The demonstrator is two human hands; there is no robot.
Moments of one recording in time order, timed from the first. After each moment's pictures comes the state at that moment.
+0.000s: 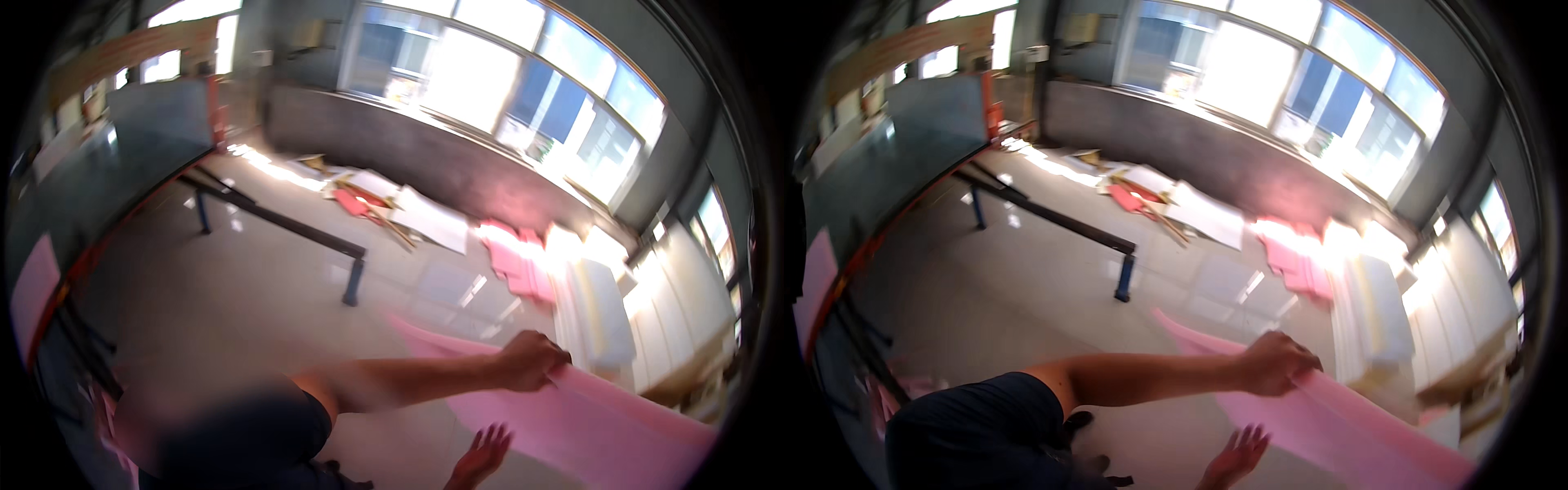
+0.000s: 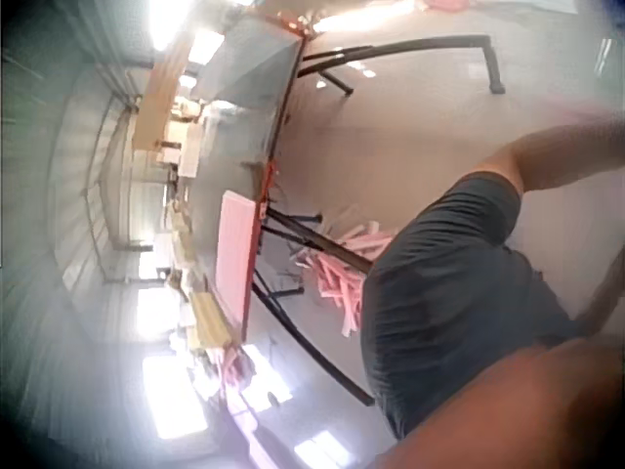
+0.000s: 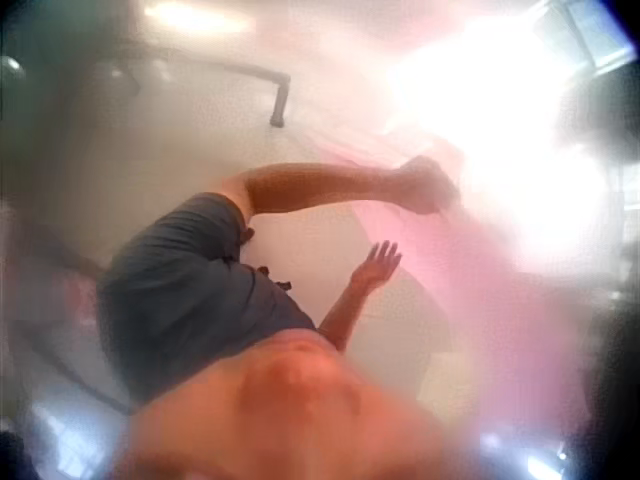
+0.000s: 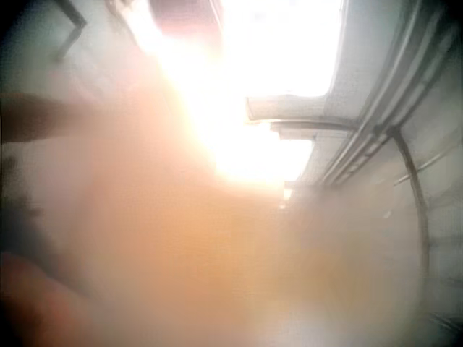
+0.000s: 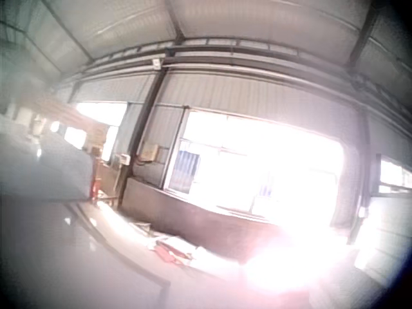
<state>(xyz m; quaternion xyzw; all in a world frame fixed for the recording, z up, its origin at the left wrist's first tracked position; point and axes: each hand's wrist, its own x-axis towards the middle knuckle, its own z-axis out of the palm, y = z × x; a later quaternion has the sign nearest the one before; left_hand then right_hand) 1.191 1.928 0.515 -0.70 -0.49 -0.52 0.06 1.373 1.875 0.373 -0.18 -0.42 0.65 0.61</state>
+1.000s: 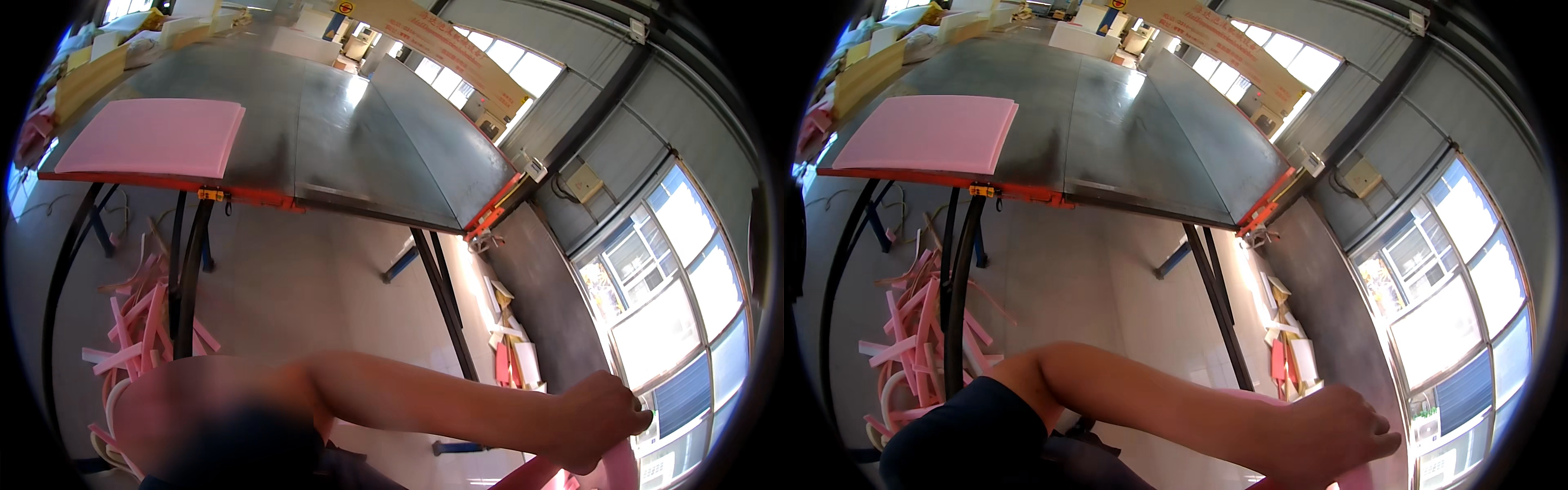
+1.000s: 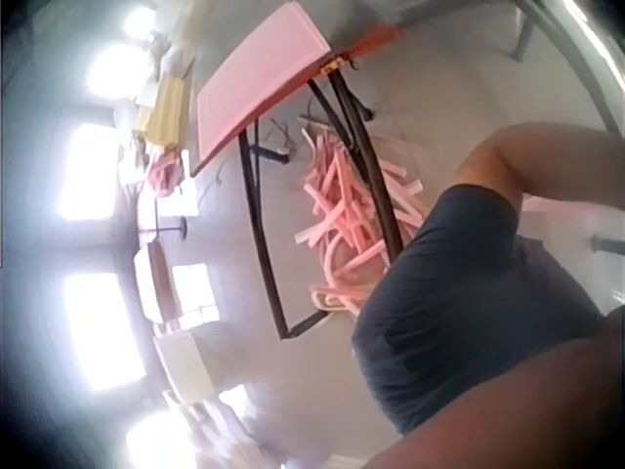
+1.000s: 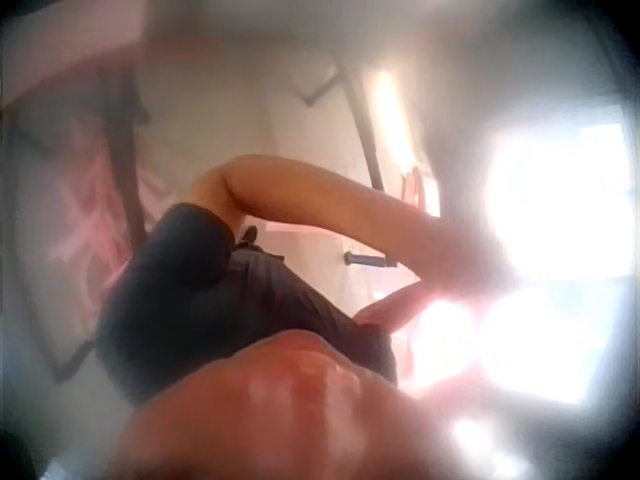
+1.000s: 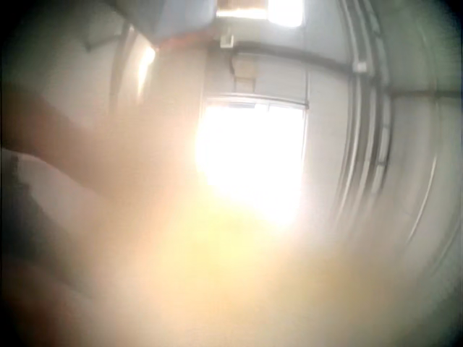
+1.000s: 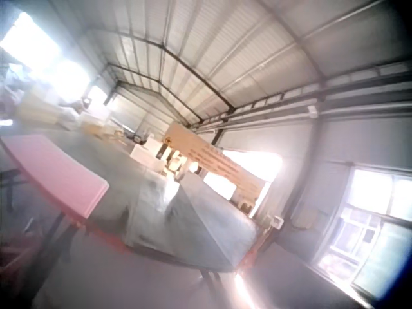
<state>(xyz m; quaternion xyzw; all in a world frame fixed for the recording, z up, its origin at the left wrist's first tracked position) 0.848 1.196 0.696 -0.51 -0.68 -0.36 0.38 0.756 1.432 0.494 0.04 -0.67 0.66 0.33</state>
